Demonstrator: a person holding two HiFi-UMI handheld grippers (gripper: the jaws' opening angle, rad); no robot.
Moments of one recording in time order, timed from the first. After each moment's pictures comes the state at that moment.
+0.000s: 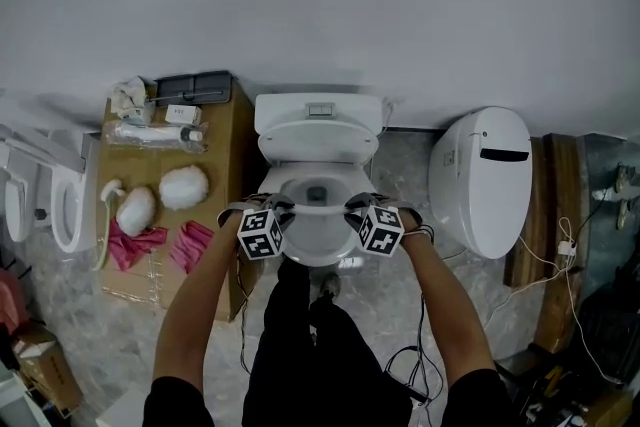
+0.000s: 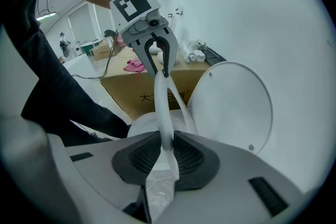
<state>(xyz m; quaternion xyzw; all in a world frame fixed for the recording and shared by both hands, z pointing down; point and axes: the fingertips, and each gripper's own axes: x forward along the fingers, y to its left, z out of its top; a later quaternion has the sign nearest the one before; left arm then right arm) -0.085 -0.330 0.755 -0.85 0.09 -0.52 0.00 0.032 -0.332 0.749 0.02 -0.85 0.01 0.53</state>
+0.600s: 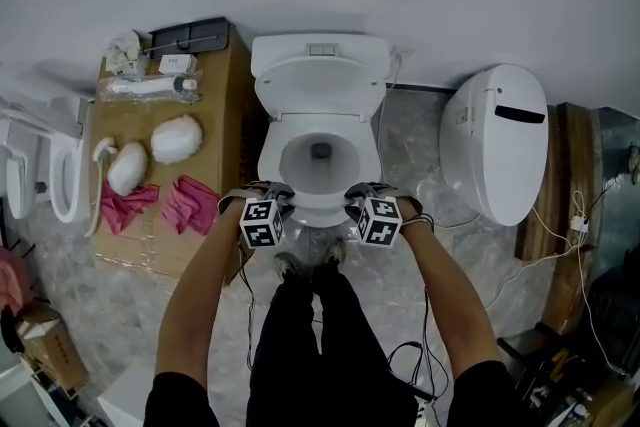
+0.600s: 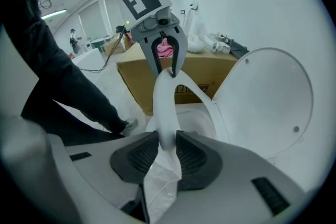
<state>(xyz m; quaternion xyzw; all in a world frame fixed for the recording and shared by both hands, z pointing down) -0.081 -0.224 0.828 -0.83 0.04 -0.56 0.00 0.036 -0.226 0.821 -0.03 -0.85 0.00 0.53</state>
